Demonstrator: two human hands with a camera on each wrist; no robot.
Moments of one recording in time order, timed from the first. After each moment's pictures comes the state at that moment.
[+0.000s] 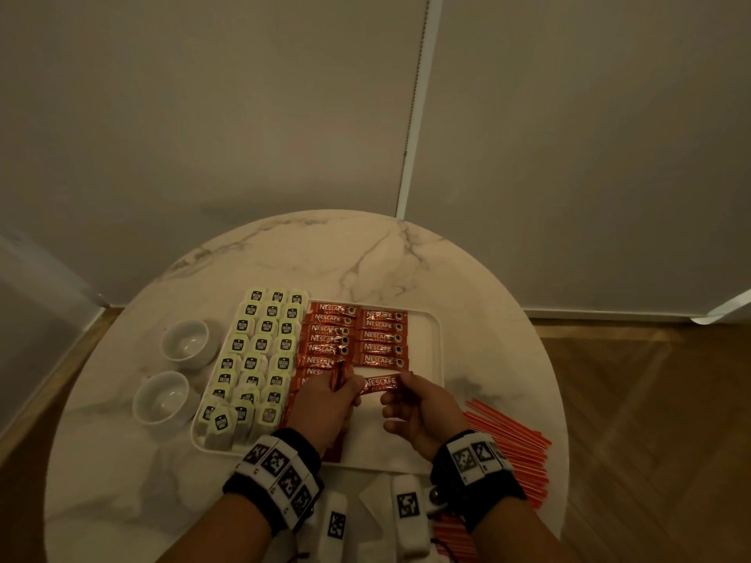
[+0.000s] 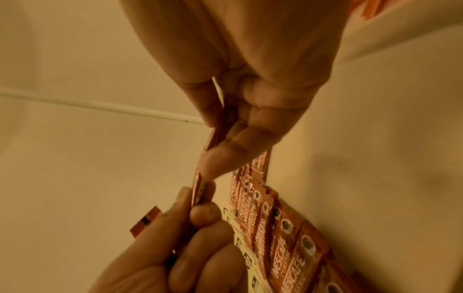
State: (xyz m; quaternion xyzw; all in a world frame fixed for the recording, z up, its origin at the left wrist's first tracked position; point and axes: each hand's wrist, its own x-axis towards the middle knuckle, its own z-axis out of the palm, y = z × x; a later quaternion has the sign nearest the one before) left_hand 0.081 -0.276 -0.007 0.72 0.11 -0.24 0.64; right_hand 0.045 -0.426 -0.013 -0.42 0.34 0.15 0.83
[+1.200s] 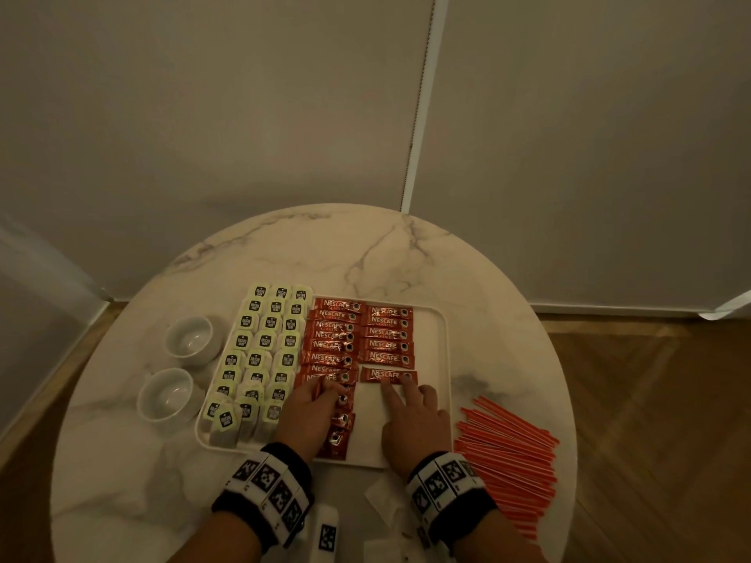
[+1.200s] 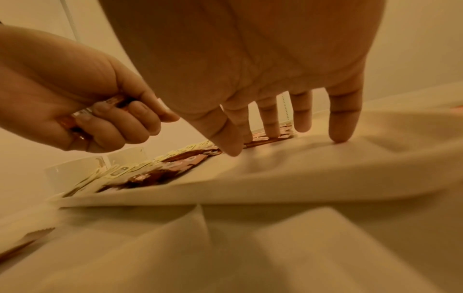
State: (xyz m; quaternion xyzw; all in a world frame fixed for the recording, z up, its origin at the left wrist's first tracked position) left_hand 0.076 -0.256 -0.013 0.77 0.18 -0.21 0.58; right_hand 0.031 -0.404 -0.047 -0.96 0.11 0.22 0.14
